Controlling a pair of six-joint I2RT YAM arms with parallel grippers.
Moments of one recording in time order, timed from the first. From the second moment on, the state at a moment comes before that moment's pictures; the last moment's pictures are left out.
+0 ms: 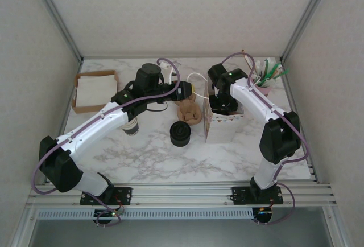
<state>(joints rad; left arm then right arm) -0.63 1.45 1.31 -0.25 0.39 -0.66 0.49 1.77 1.56 -1.23 0.04 0.30</state>
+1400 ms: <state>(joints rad) -0.63 1.45 1.31 -0.25 0.39 -0.67 0.49 1.76 1.56 -1.25 0.03 0.30</state>
